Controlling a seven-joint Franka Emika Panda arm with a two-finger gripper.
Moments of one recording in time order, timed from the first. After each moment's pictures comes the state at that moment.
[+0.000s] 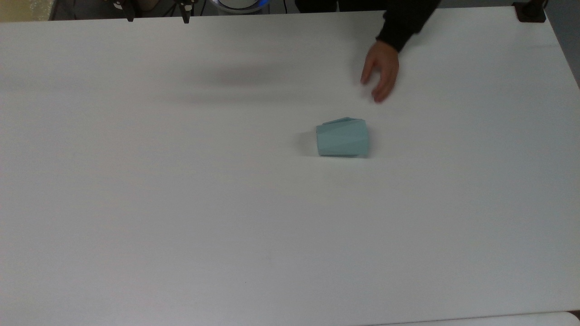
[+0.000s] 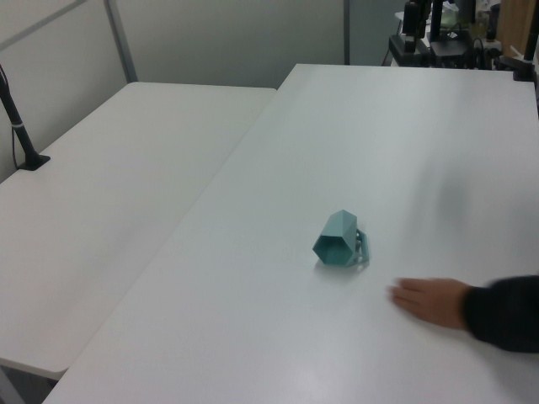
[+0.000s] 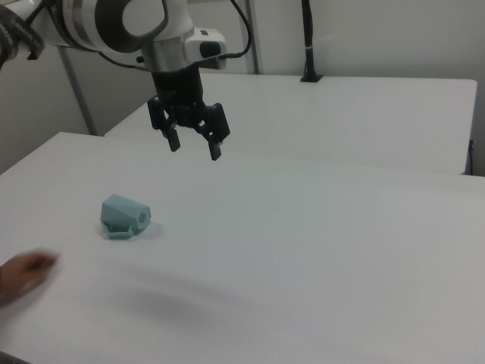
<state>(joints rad) 0.13 -0.06 -0.13 -1.68 0.00 1.65 -0.07</state>
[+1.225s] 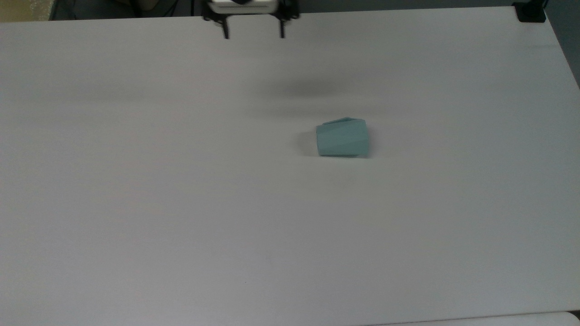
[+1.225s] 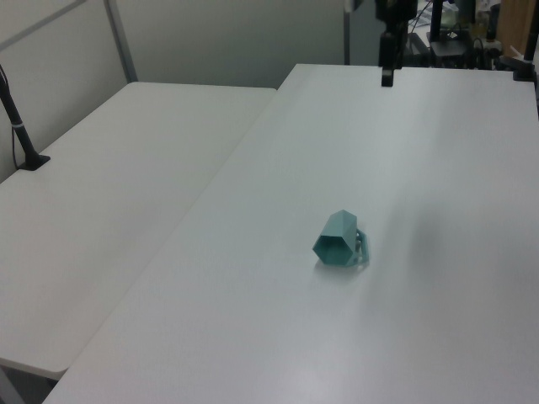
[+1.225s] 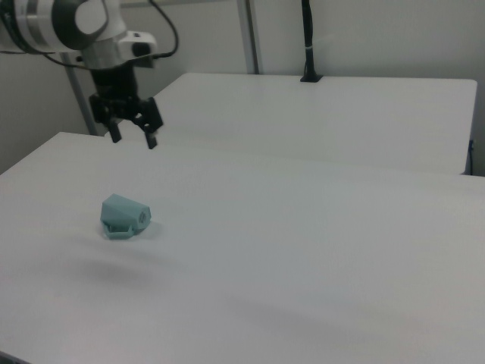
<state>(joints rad) 0.40 0.03 -0.10 -1.60 0.01 1.66 0.17</state>
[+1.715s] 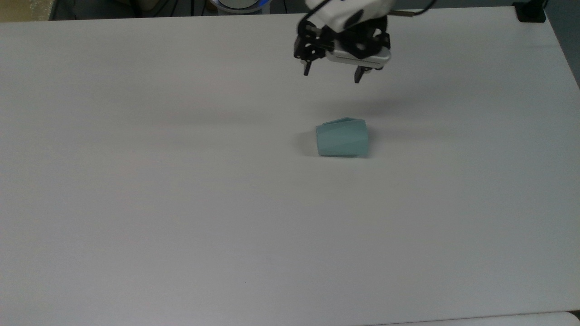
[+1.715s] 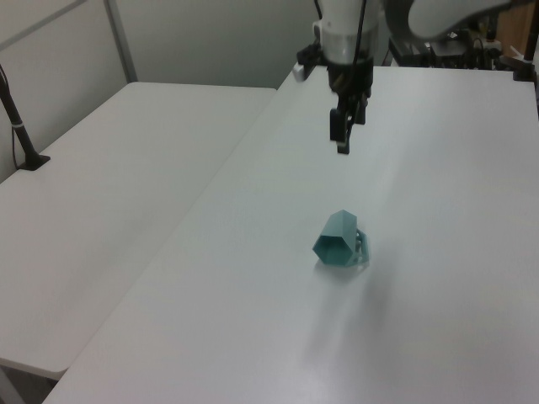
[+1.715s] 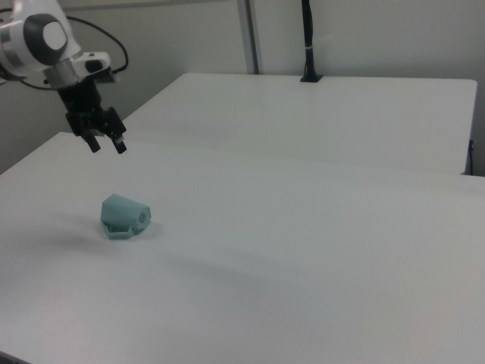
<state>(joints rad) 0.64 0.31 -0.09 -1.39 -0.15 1.67 0.51</state>
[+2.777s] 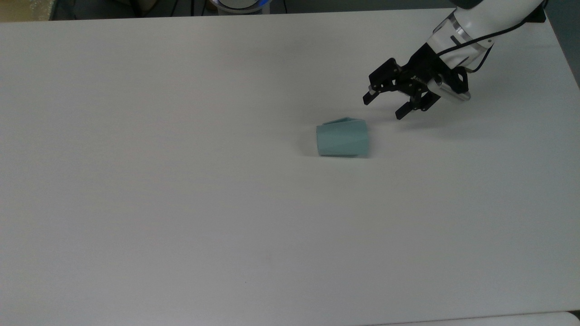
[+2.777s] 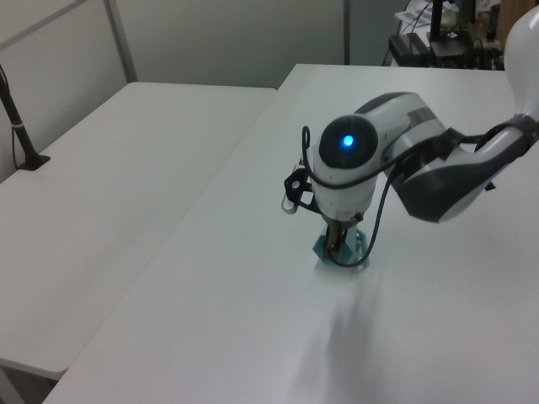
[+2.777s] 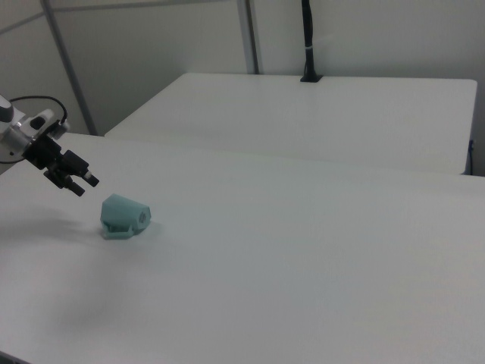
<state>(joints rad) 0.88 0.62 -0.02 -1.28 -0.57 1.65 0.85</state>
